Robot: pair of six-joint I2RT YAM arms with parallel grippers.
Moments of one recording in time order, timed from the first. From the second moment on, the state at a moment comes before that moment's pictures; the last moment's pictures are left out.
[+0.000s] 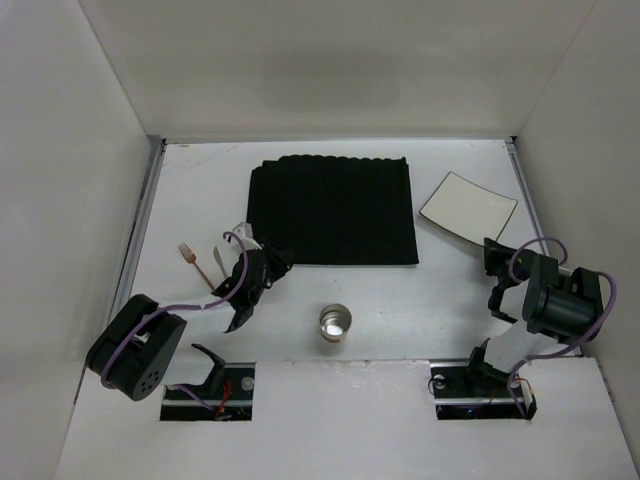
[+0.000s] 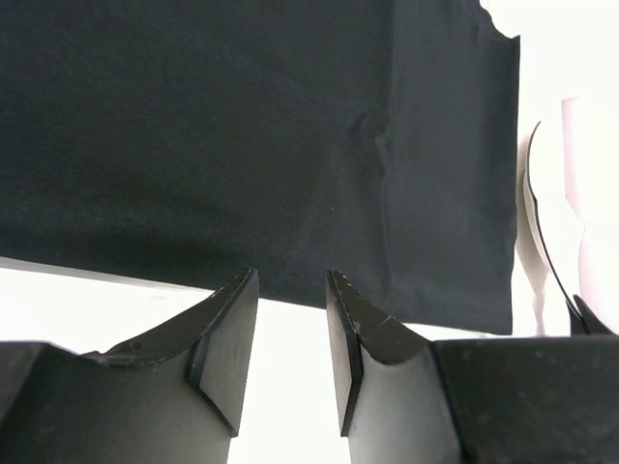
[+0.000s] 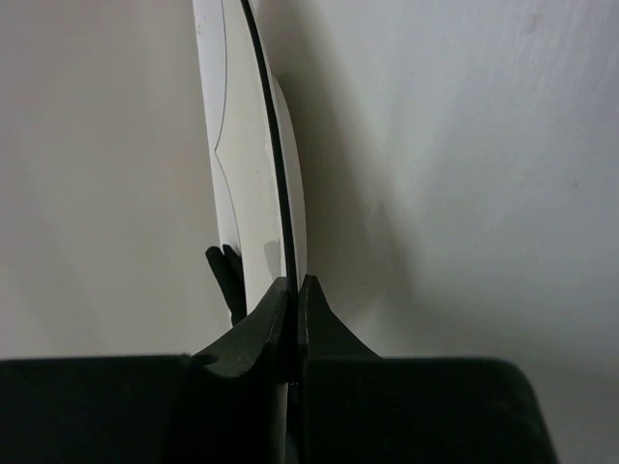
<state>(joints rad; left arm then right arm) -0.56 1.29 0.27 0.63 -0.25 -0.94 -0.43 1.63 0.24 1.06 -0.13 1.38</state>
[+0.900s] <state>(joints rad) -0.46 1.21 0.22 0.63 -0.26 -0.93 0.47 1.30 0.47 0.67 0.15 1.31</state>
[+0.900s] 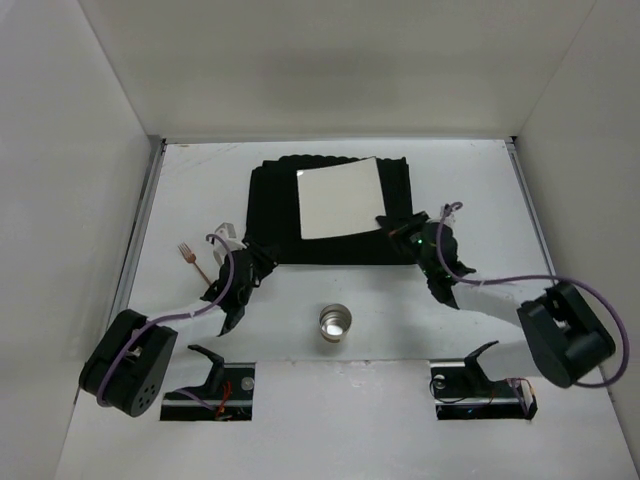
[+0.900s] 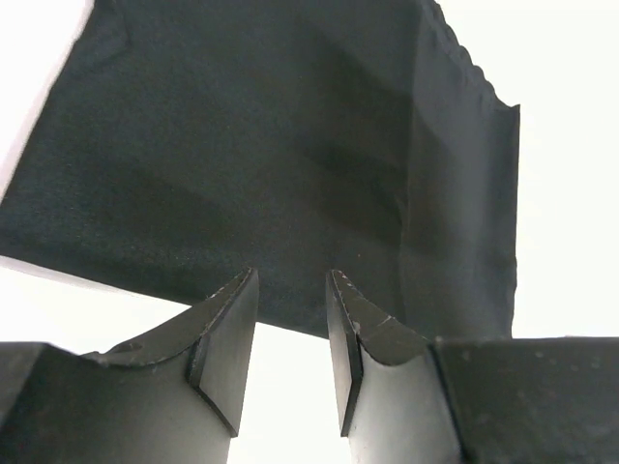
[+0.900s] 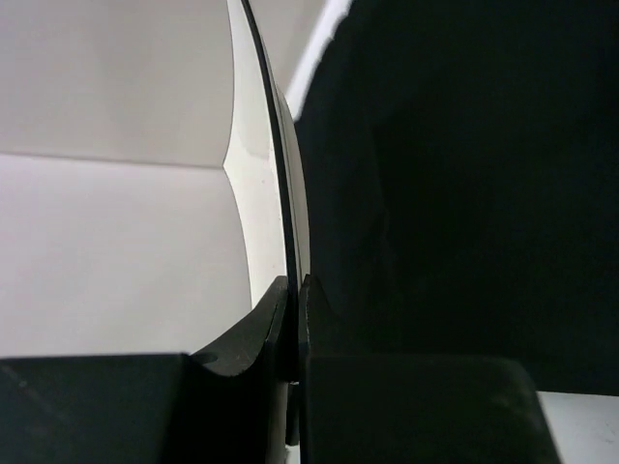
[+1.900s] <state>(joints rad) -0.45 1.16 0.21 0.63 -0.26 -0.93 0.59 1.87 0.61 0.97 0.33 1.48</state>
